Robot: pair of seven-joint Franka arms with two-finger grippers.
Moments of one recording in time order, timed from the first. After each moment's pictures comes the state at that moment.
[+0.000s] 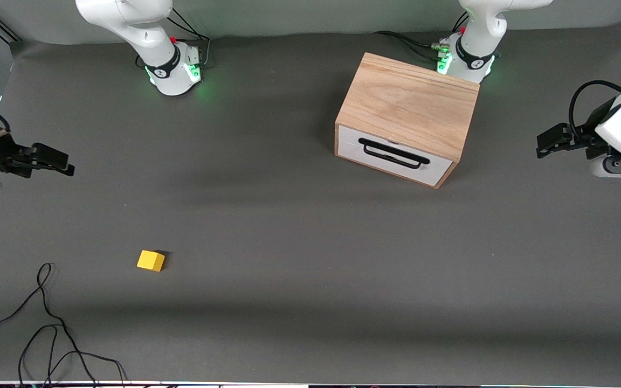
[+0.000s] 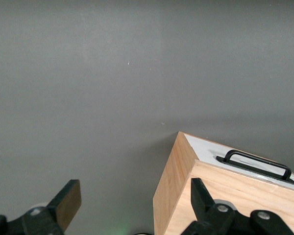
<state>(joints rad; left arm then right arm) -0.01 0.03 -0.07 -1.59 -0.01 1.53 -0.03 0.08 0.09 -0.08 -1.50 0.06 1.54 0.01</state>
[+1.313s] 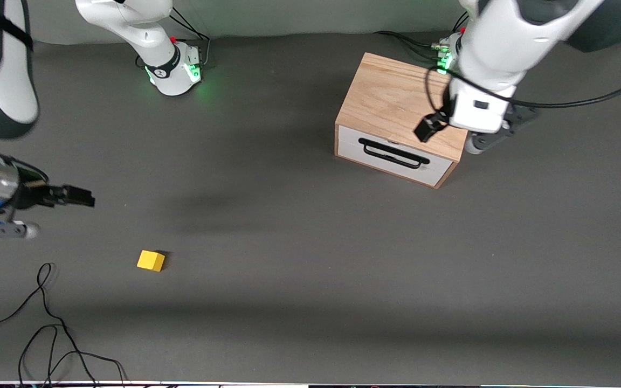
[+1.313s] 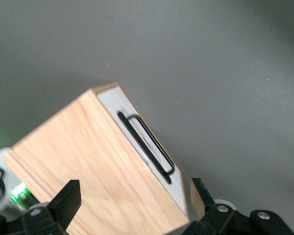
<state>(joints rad) -0.06 0.05 -0.47 -1.59 -0.04 1.52 -1.20 0.07 0.29 -0.10 -1.52 0.04 1.68 0.01</state>
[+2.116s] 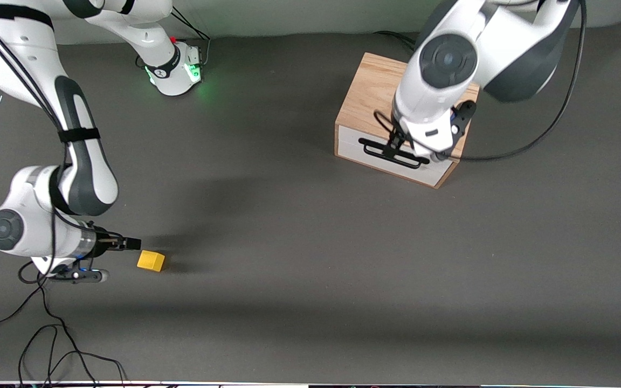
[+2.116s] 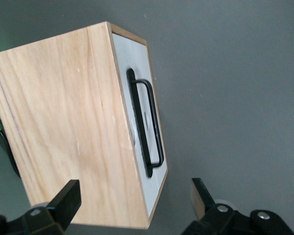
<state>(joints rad) -0.13 0.23 -0.49 -1.58 0.00 1.53 -1.71 0.07 0.55 -0.10 -1.64 0.04 2.08 0.01</state>
